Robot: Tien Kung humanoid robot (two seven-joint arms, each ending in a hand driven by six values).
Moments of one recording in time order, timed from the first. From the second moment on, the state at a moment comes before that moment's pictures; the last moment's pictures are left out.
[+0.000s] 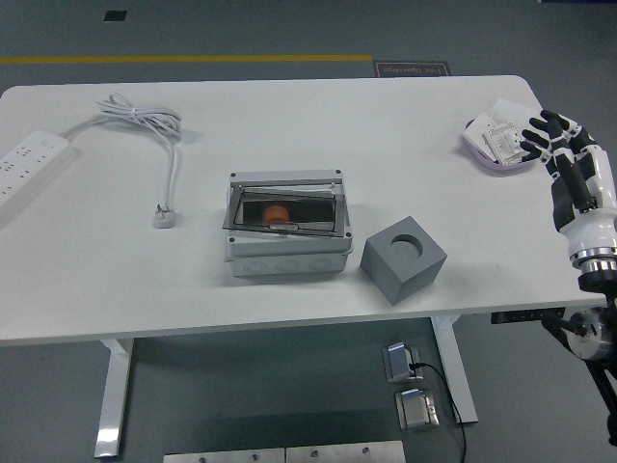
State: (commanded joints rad) left arm -0.13 0.26 -0.15 -0.18 0.28 -0.09 0.11; right arm 0.05 -0.36 1.37 1.46 -0.81 -0.23 0.37
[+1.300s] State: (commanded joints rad) left arm -0.14 0.26 -0.18 -0.20 0.35 -0.07 0.13; right arm 0.05 -0.36 1.40 1.45 -0.86 -0.26 0.37
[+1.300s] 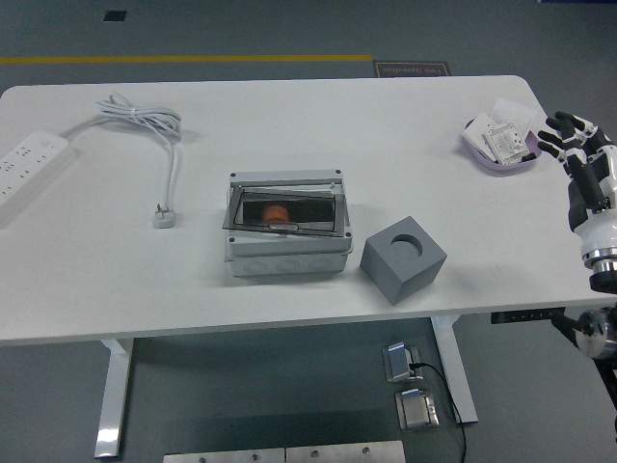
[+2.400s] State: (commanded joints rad) left arm -0.13 0.26 -0.18 -0.20 0.35 -0.07 0.13; right arm 0.04 -0.36 1.43 1.44 -0.86 -0.26 0.36
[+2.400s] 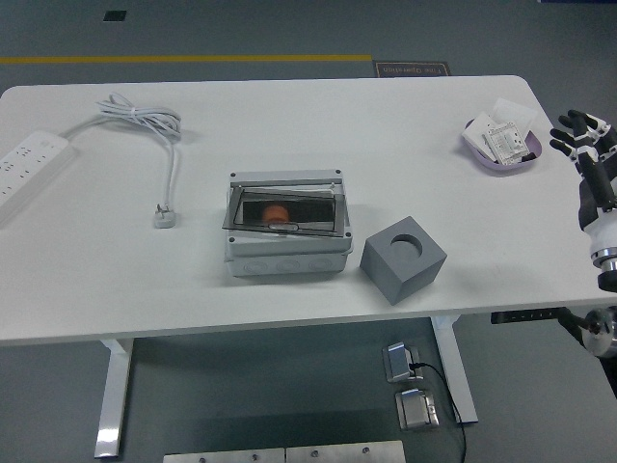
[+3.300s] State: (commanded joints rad) left arm -0.14 0.27 -0.16 -0.20 0.33 -0.07 0.13; right arm 0.05 -0.36 1.42 1.43 -0.88 -0.26 0.35
